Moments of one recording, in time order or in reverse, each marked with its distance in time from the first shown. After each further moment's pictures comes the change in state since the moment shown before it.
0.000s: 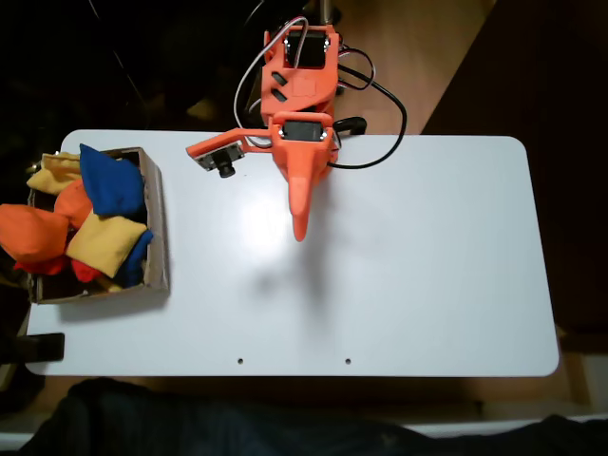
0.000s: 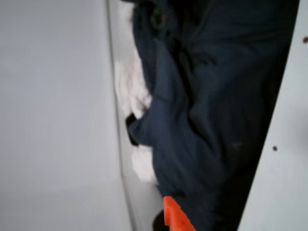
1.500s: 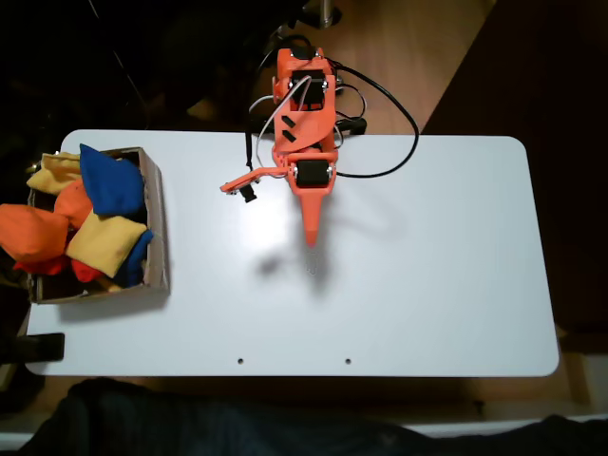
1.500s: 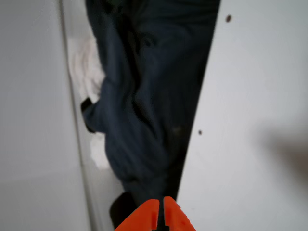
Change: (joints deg) arm -3.5 21.1 29.0 2.0 -3.1
